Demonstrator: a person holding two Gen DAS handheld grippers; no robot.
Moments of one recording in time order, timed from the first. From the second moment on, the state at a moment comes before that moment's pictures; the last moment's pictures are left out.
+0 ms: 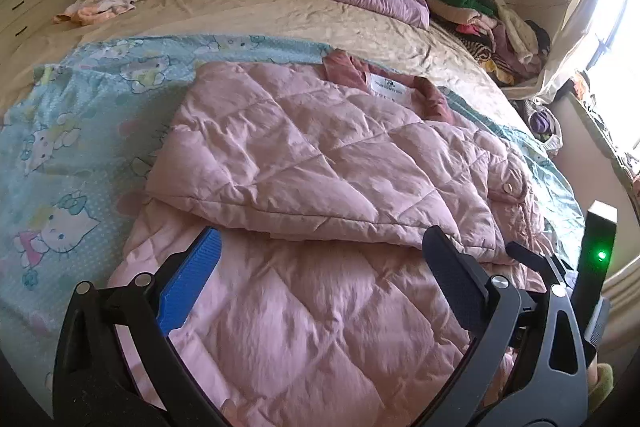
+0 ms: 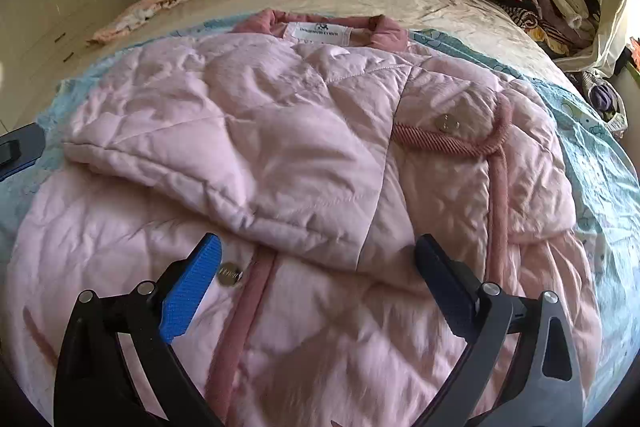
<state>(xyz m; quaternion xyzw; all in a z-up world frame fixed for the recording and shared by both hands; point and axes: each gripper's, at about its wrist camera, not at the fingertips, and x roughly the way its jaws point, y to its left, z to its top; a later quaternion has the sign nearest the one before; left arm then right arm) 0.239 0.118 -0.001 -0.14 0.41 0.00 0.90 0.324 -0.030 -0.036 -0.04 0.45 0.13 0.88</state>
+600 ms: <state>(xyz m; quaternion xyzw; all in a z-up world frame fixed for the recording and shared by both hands) 0.202 0.116 0.028 -0.15 0.38 -0.01 0.91 0.261 -0.061 0.037 0.04 0.40 0.14 0.91</state>
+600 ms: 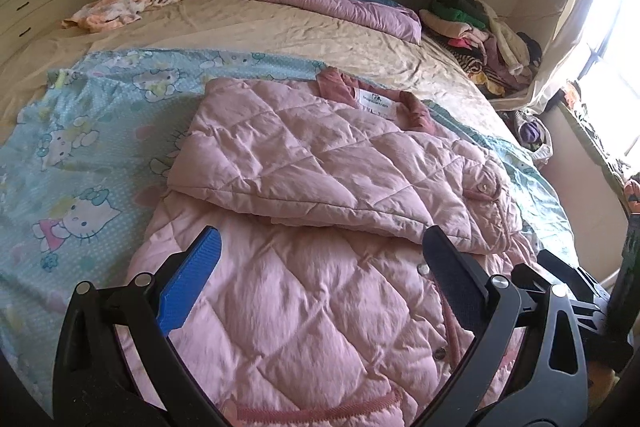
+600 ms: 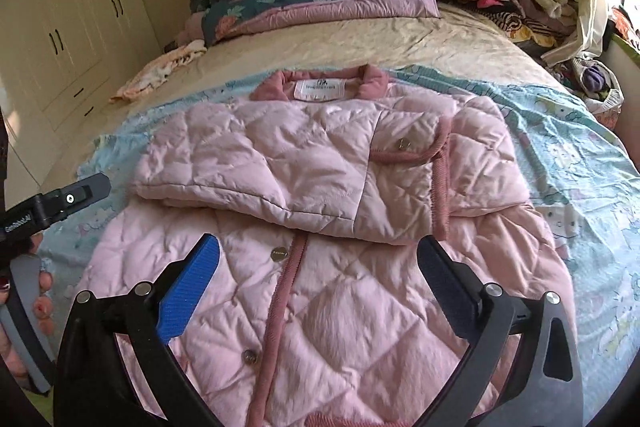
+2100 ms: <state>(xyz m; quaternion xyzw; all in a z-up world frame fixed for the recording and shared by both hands) 0.099 0.091 0.074 -0.11 0.33 -0.02 0.94 0.149 -0.116 0.119 0.04 0.28 0.12 0.95</state>
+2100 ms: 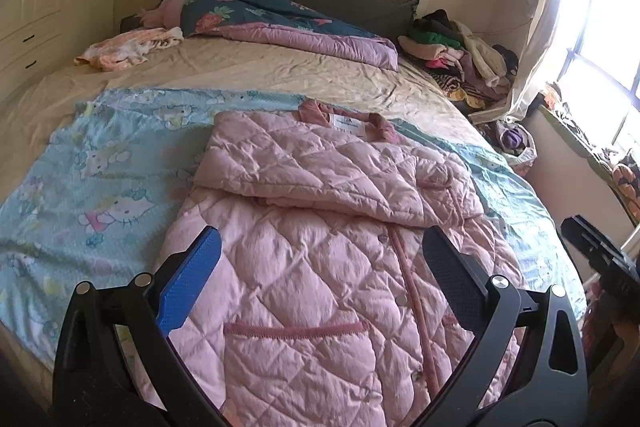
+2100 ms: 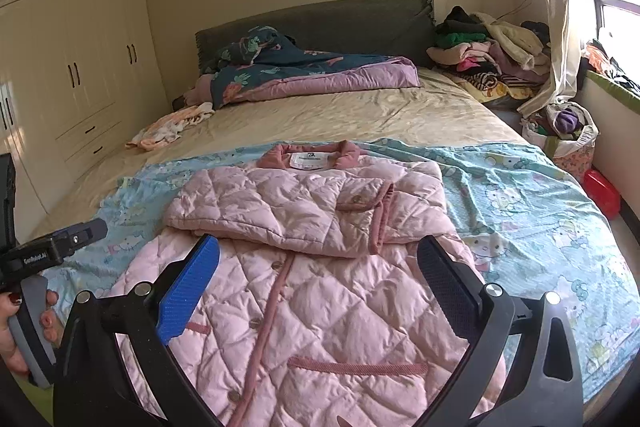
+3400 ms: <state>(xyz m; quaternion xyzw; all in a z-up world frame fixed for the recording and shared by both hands) 0.044 0.092 0.019 -0.06 0.37 0.00 0.93 0.098 -0.141 0.077 0.00 0.33 0.10 0.94</state>
